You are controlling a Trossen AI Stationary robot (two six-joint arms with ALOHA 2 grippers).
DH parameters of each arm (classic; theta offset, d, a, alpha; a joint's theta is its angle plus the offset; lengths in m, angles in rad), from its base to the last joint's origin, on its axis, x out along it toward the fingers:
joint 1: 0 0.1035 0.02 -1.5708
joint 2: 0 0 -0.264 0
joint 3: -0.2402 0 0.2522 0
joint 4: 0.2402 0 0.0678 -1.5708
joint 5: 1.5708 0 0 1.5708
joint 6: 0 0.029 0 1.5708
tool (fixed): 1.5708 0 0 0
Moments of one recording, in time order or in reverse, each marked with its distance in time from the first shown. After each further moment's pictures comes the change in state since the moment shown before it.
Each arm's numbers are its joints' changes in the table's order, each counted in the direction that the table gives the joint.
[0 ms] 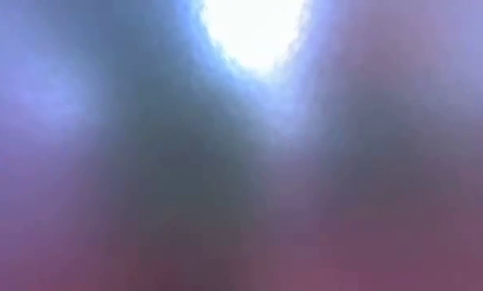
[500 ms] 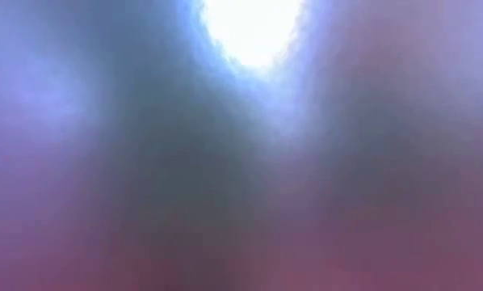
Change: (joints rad) left arm 0.000 0.000 0.000 -0.003 0.000 0.000; right arm -0.305 -0.058 0.003 0.280 0.097 -0.058
